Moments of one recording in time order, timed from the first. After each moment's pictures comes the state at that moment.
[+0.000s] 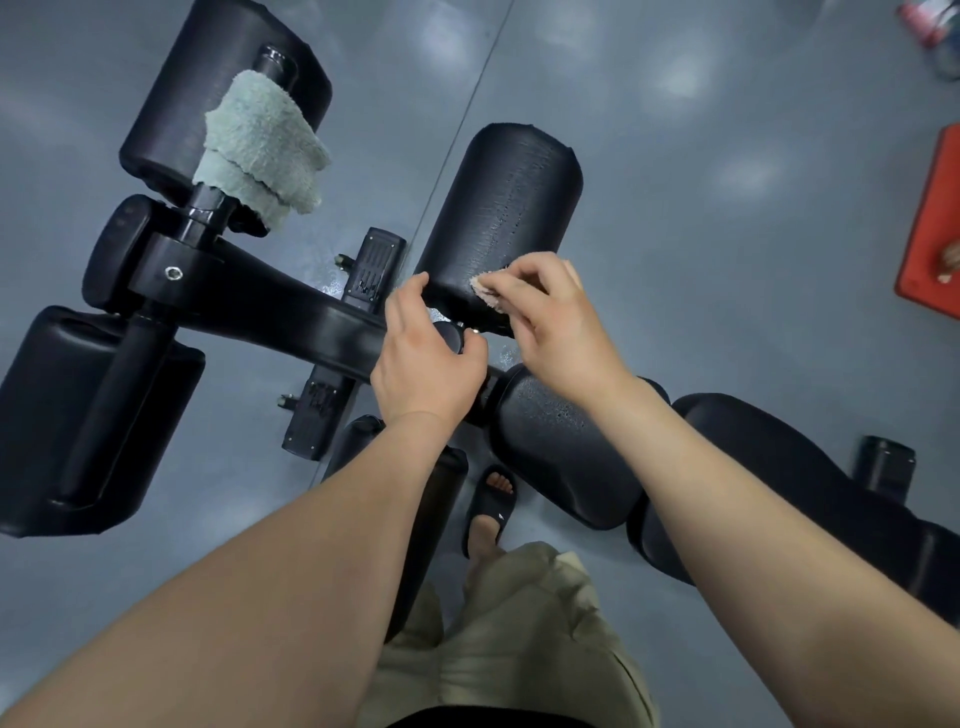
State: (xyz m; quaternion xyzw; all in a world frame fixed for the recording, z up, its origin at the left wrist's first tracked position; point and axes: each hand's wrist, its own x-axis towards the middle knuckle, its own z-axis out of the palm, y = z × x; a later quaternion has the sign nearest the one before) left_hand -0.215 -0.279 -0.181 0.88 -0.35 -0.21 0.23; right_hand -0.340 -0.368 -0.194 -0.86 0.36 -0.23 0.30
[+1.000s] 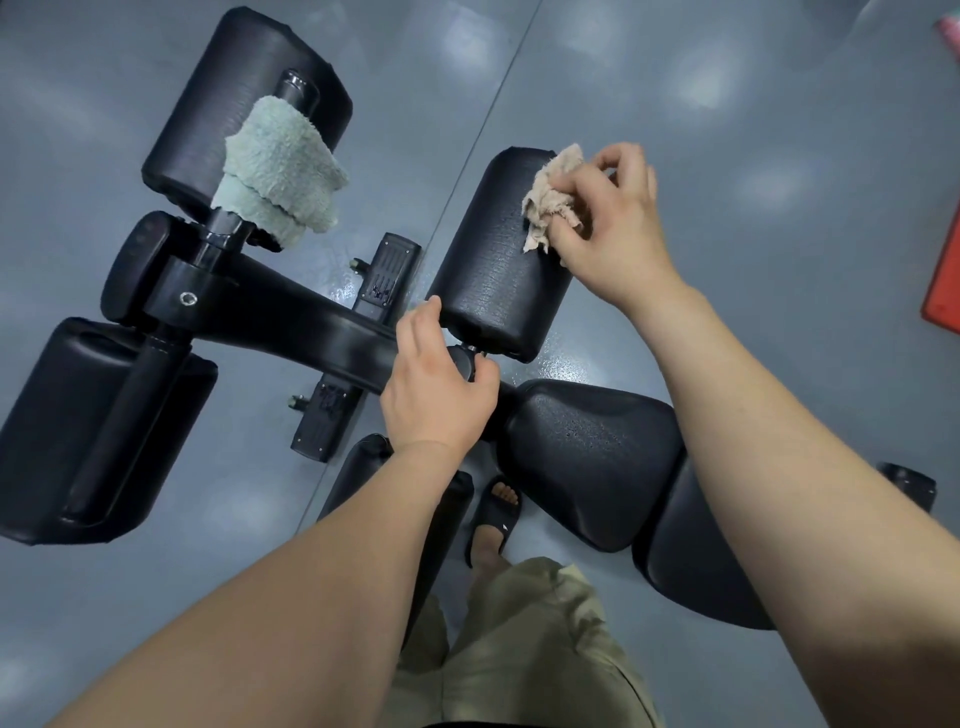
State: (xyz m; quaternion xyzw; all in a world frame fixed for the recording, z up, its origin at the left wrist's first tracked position) left_hand -0.213 -0.283 -0.184 0.88 -0.37 -0.21 0.20; right_hand -0.325 -0.483 -0.187 -0.82 0.46 -0.20 0.29
